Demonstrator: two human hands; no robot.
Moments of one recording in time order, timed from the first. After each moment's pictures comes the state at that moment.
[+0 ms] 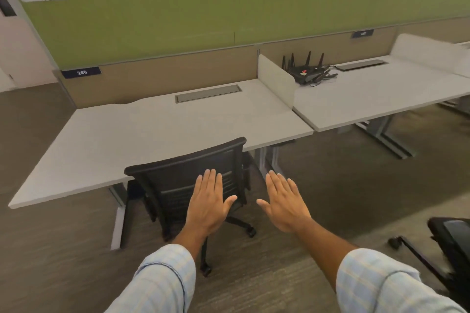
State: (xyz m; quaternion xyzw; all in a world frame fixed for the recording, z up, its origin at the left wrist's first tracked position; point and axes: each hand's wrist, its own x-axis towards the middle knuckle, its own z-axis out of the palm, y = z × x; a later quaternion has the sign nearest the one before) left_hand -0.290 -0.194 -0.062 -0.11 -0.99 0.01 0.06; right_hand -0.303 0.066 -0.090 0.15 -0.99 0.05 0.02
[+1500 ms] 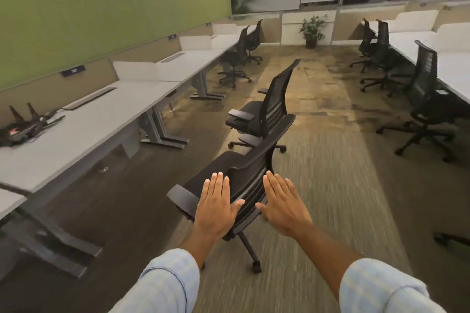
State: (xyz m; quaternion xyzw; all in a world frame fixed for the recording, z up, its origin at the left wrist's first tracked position) left_hand 0.040 0.572 -0.049 -0.57 -0.81 -0.08 0.07; right_hand 0.229 0.714 -0.074 -0.31 -0.95 -0.01 0.10
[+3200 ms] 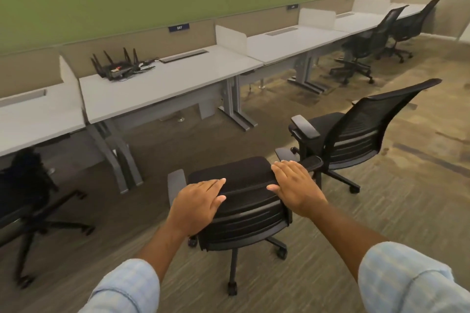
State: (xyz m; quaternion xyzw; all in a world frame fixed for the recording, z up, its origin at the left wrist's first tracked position) left_hand 0.029 0.813 -0.040 -0.38 -0.91 -0.08 0.12; right_hand 0.098 1.135 -0.042 0.08 -0.99 0.02 0.12
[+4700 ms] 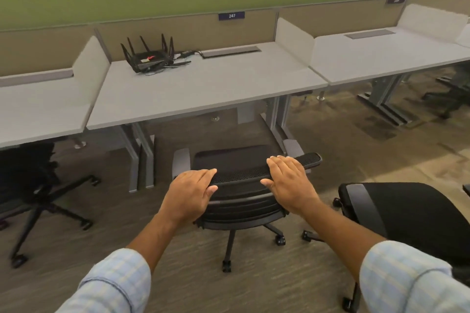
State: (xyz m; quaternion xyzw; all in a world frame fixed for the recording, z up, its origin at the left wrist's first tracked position) left_hand -0.381 0.935 -0.062 -0.22 -0.96 -0.07 0.14; right_hand -0.404 1.263 -0.059 0.22 -0.97 0.06 0.10
